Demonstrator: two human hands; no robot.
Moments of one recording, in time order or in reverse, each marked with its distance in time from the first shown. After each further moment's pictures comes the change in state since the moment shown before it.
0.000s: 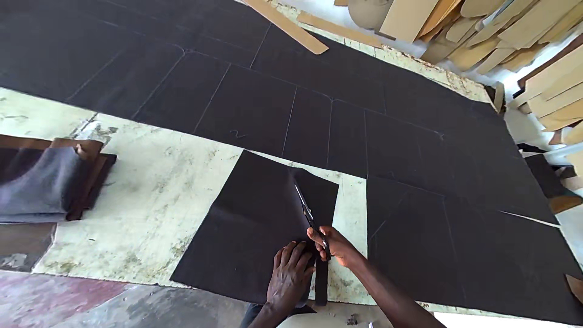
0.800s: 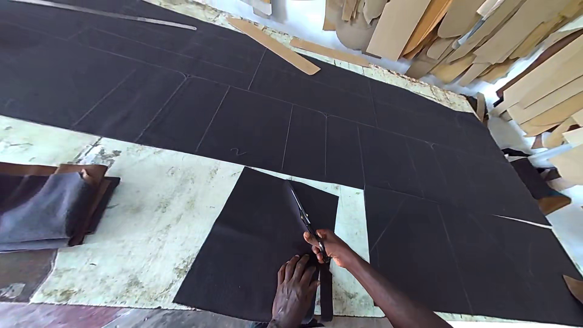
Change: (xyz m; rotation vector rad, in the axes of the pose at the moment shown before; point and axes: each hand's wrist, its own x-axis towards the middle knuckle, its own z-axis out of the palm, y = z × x) left_hand -0.004 -0.001 0.003 0.013 0.031 0.026; right_hand 0.017 -0.024 0.005 -0.002 0.016 0.012
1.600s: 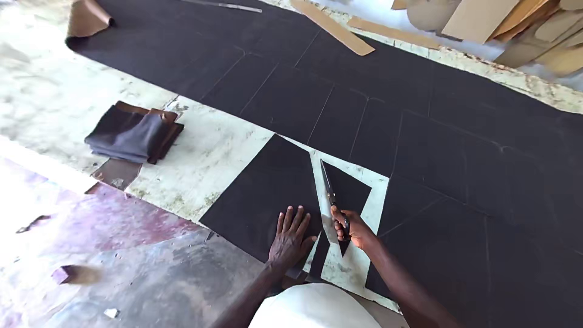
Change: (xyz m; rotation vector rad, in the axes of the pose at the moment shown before) left_hand 0.007 0.015 0.001 0.163 -0.050 -0.227; right_hand -0.015 0.046 -0.061 0.104 -0.089 -0.092
